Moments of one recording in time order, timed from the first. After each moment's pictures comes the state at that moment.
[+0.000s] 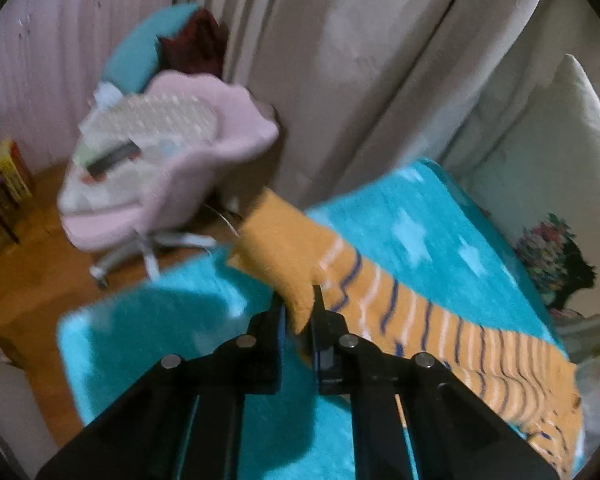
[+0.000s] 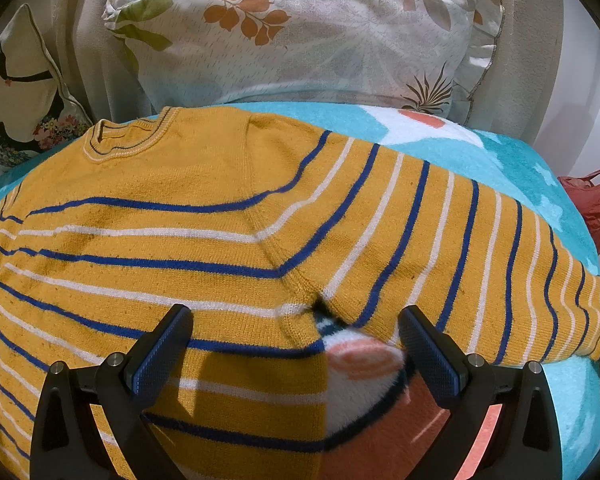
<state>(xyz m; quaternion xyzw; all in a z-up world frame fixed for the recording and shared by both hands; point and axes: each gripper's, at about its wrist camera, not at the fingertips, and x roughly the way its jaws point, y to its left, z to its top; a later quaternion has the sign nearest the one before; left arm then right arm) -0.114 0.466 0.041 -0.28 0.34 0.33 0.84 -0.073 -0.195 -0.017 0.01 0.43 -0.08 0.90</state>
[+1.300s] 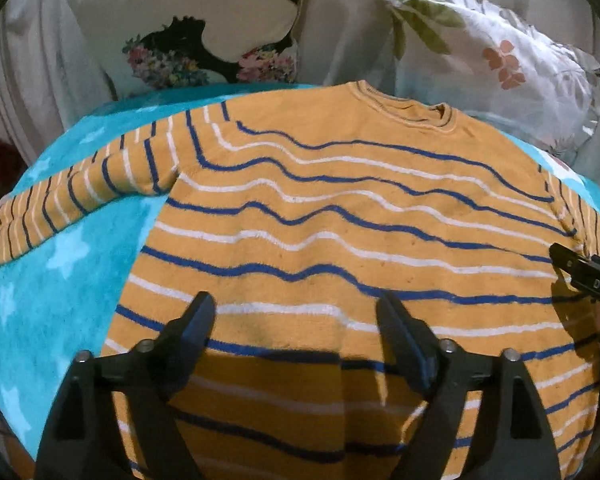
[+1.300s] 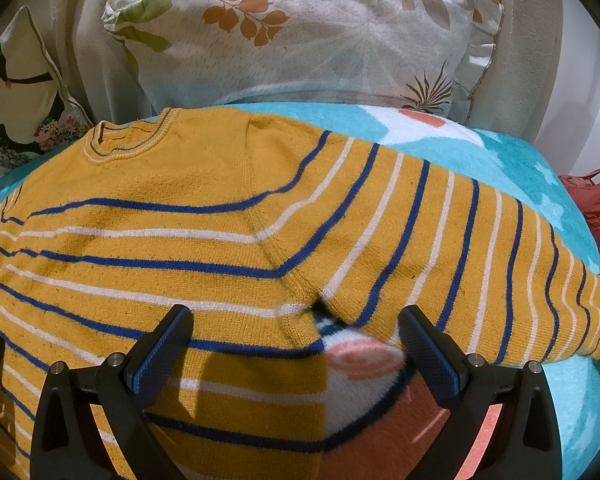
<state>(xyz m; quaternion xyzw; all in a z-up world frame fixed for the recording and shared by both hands) -0.082 0.055 -0.008 -0.03 0.43 0.05 0.90 -0.073 -0.195 -0.017 0.02 0.43 -0.08 0.90</state>
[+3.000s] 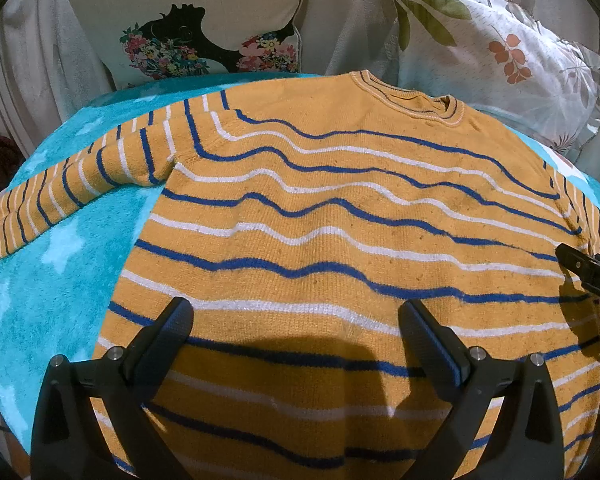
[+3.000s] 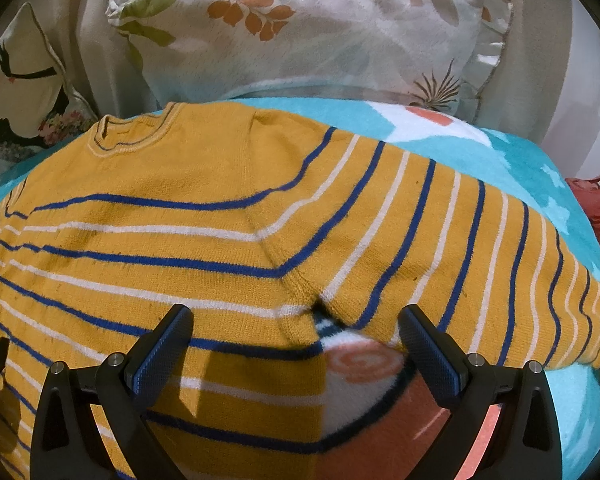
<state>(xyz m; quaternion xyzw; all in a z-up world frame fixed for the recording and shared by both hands) -0.078 0.057 -0.011 -0.02 0.44 0.05 0.89 -0.068 -0.196 -0.016 0.02 0.45 -0.06 0.89</state>
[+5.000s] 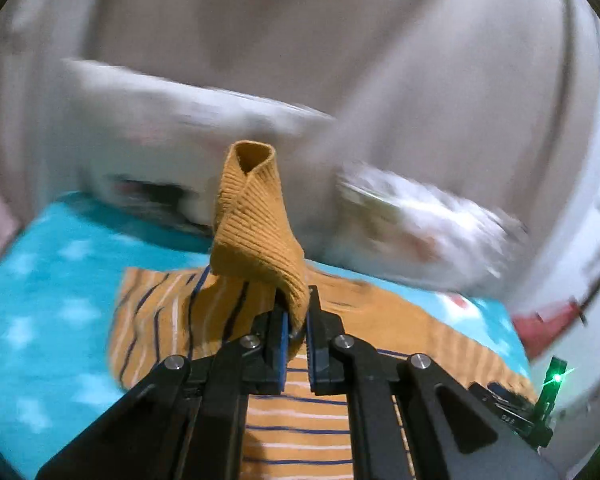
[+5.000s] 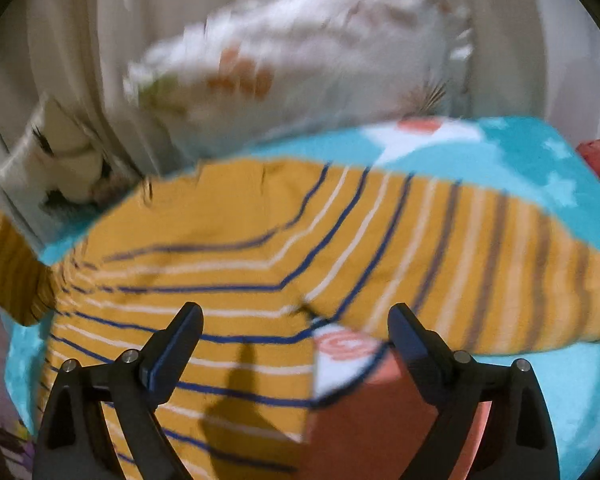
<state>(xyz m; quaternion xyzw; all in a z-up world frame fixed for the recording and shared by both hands) -0.071 0.086 0.159 -0.13 0.30 -0.08 0.94 -0.125 -0.263 0.039 0.11 0.37 -0.01 0.92</state>
